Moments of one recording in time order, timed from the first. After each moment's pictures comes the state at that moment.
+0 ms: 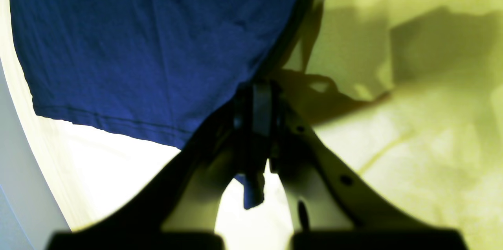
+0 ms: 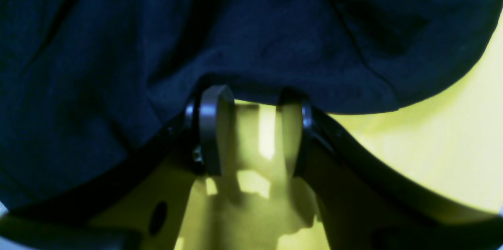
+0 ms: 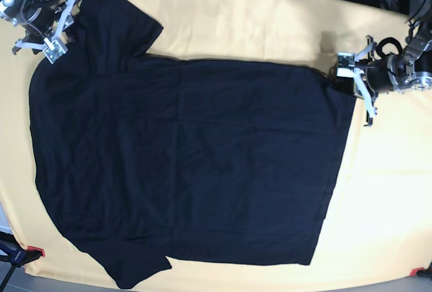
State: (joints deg) left arm 7.7 -64.5 20.1 104.5 18.9 -41.7 -6.1; right arm -38.2 26.5 22.8 112.1 13.4 39.4 -41.7
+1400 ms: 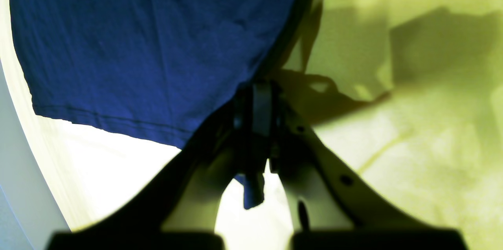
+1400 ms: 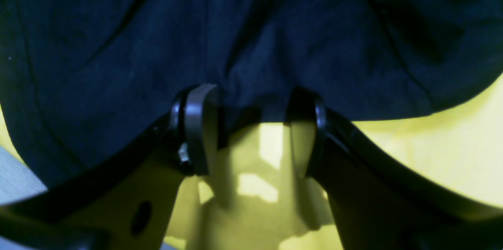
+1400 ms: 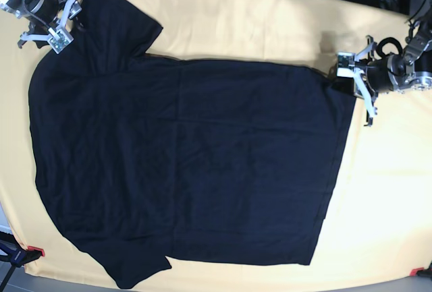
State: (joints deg) left arm 7.7 -64.5 20.1 104.5 18.9 -41.7 -6.1; right arm -41.9 26.6 22.6 113.6 13.2 38.5 -37.8
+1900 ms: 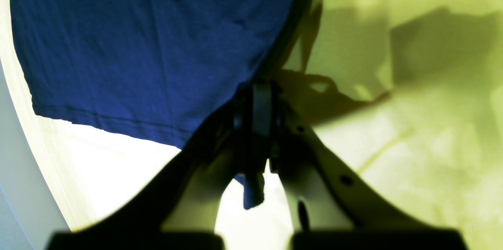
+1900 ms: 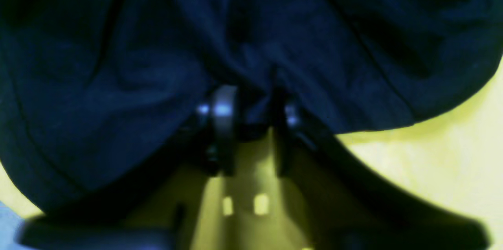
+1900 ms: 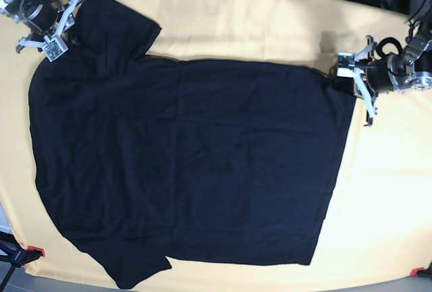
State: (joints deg) left arm 7.7 -64.5 20.1 104.5 18.9 -41.7 -6.1; right arm -39.7 26.6 22.6 109.5 13.8 36.1 -35.2
